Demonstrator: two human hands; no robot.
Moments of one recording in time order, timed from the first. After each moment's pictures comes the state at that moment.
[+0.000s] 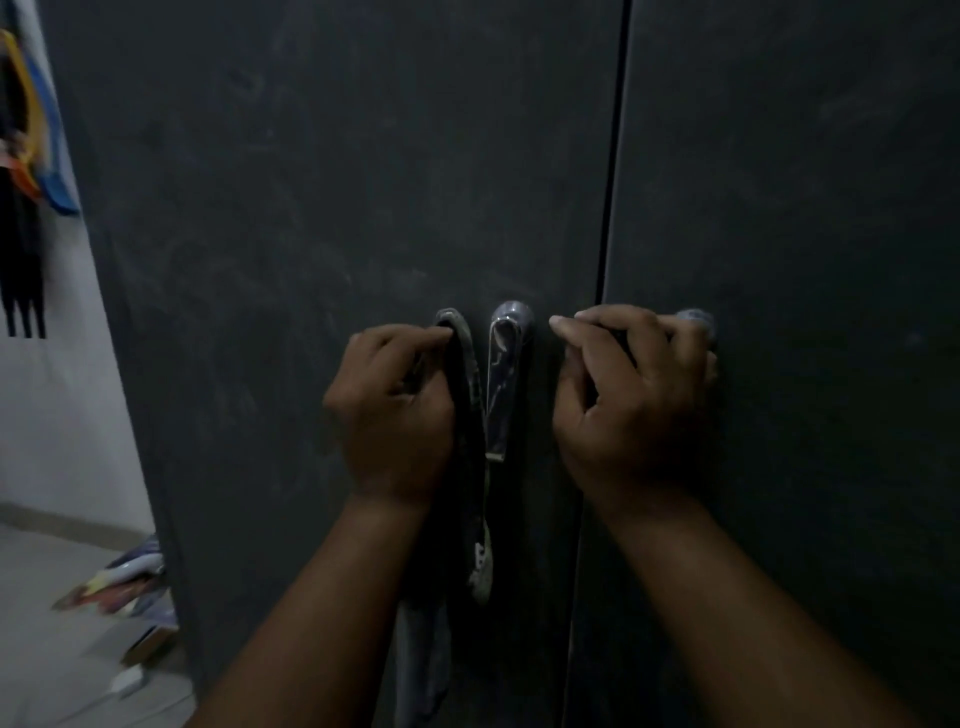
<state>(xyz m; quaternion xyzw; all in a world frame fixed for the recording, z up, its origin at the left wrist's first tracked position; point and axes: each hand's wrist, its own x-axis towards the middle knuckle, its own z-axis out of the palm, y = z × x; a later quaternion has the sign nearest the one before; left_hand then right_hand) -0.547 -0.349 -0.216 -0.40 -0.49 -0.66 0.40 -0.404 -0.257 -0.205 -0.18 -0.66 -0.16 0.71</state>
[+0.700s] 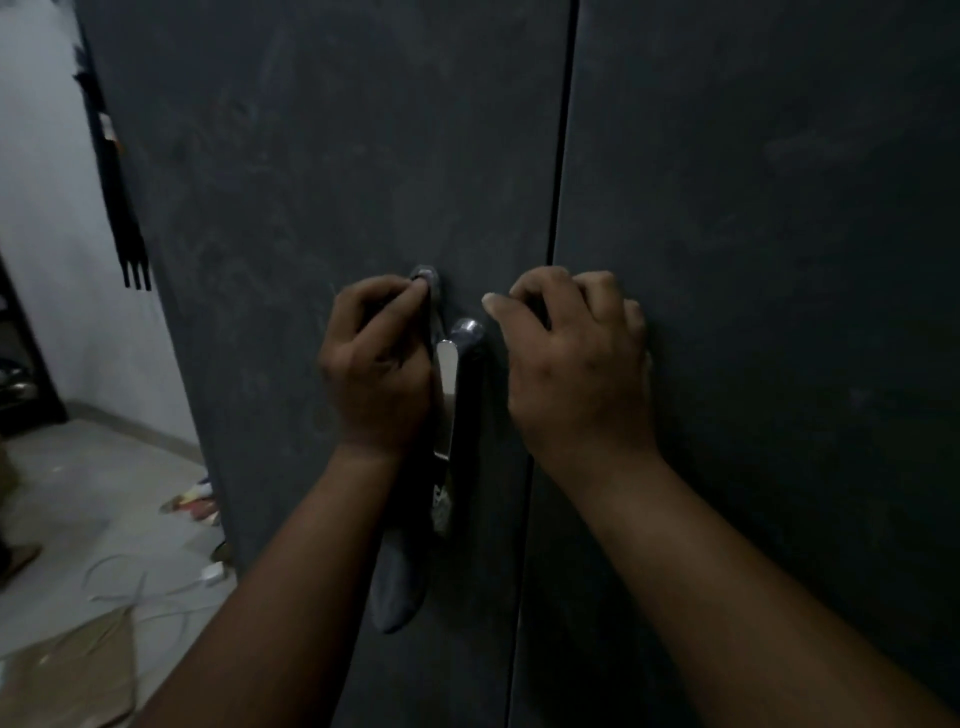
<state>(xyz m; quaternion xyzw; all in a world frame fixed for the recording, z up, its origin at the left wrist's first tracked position) -0.526 -0.329 -0.175 -0.39 -0.51 -0.59 0.49 -0.375 -0.247 -0.148 -0.12 -0.81 -0.16 0.55</state>
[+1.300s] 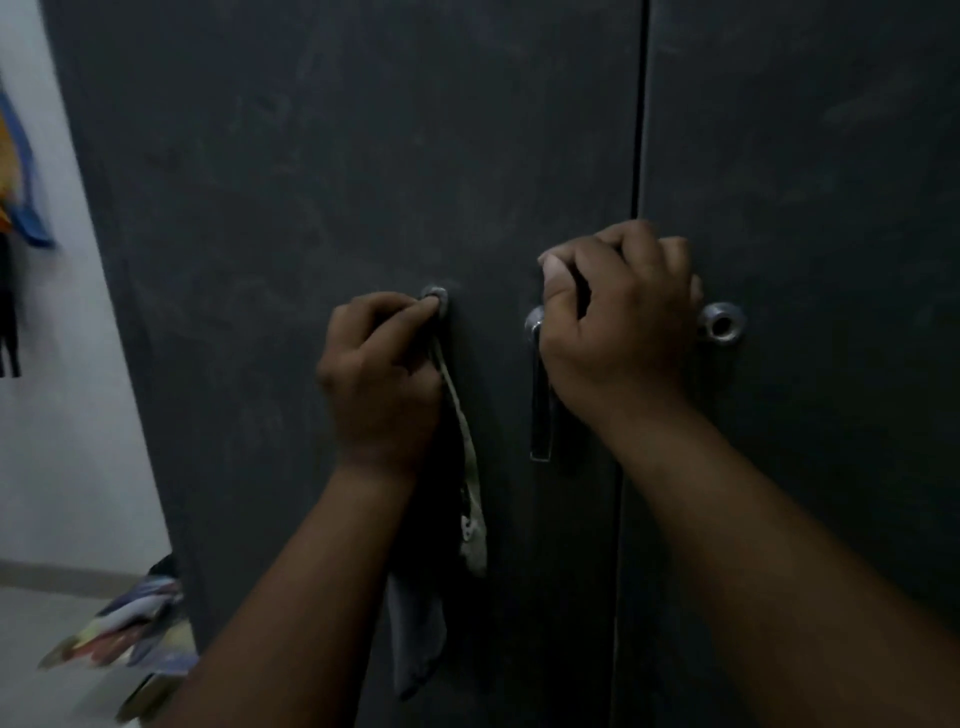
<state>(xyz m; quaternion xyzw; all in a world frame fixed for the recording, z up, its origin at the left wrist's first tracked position) -0.593 -0.371 -0.195 -0.45 -0.48 -0.60 0.45 -0.435 -0.292 -0.150 -0.26 -0.70 -0.08 0.67</state>
